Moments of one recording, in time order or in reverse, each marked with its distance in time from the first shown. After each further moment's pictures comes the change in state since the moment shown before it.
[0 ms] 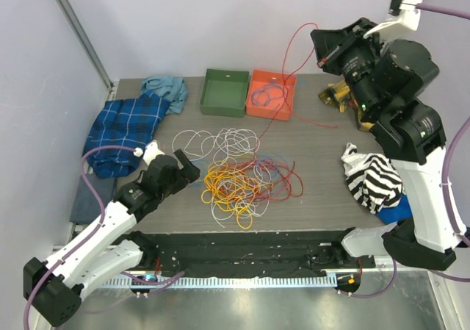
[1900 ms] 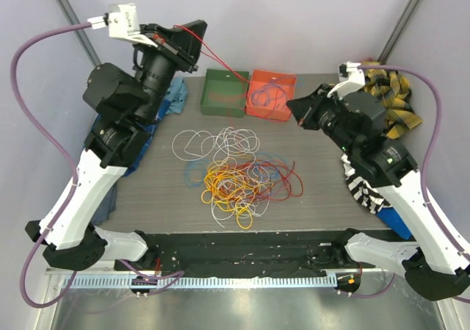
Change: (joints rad) left arm -0.154 0.510 1.224 0.503 0.072 0.665; right arm 0.000 -0.282 -0.618 0.026 -0.172 0.111
